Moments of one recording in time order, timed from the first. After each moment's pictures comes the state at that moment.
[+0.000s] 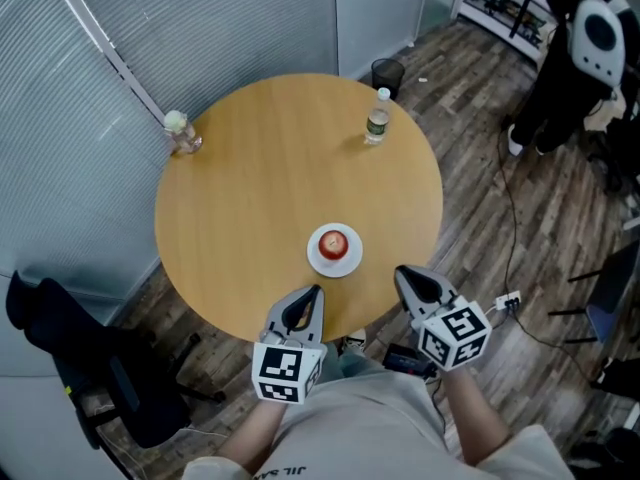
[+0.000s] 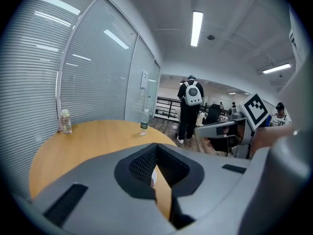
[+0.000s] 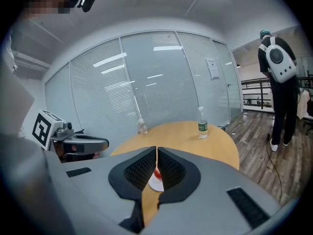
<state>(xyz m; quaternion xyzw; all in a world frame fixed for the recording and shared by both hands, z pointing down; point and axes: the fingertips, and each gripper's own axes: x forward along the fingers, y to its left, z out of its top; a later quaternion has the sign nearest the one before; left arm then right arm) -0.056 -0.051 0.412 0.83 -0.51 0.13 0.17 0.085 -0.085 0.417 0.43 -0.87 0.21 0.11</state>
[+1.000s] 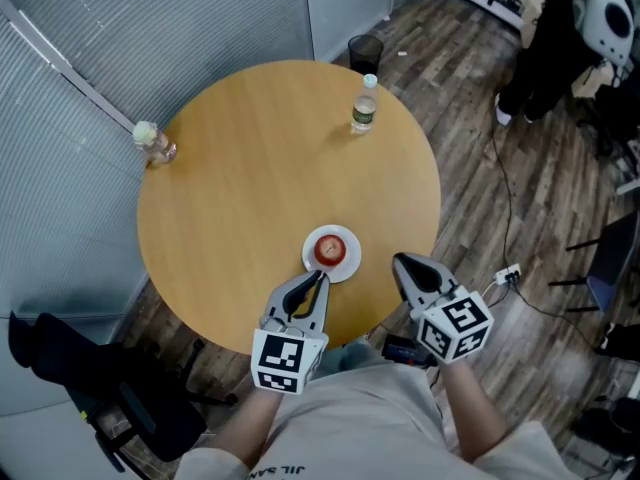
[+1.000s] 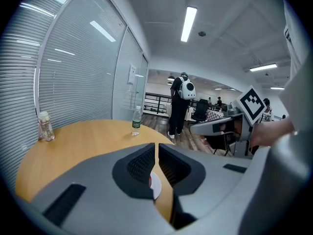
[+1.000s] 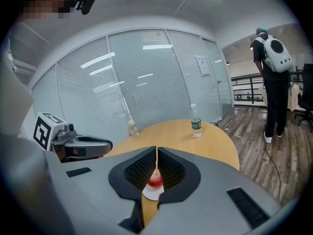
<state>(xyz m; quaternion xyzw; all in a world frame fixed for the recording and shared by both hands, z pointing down) -0.047 -0.110 0.424 0.87 -0.44 0.16 0.16 0.080 -0.127 0.429 0.47 -0.85 0.24 0.10</state>
